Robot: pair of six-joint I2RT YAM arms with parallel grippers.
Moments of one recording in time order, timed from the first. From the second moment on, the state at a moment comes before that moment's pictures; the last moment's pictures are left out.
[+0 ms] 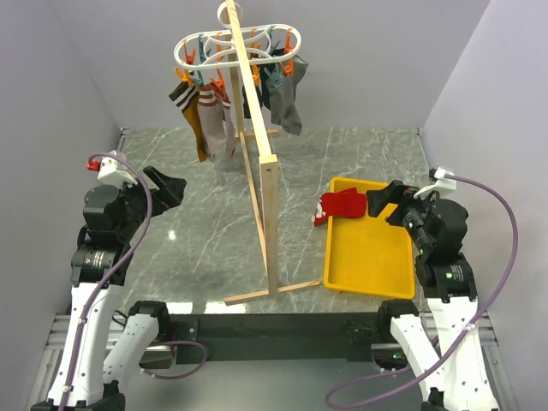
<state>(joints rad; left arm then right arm) -0.05 0.68 0.94 -0.48 0.12 -0.54 0.03 0.59 0.85 -0.48 -0.11 0.37</state>
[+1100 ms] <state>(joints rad) -0.43 1.12 1.03 0.07 0.10 -0.62 0.32 1.06 1.06 -0.09 -0.23 0.25</state>
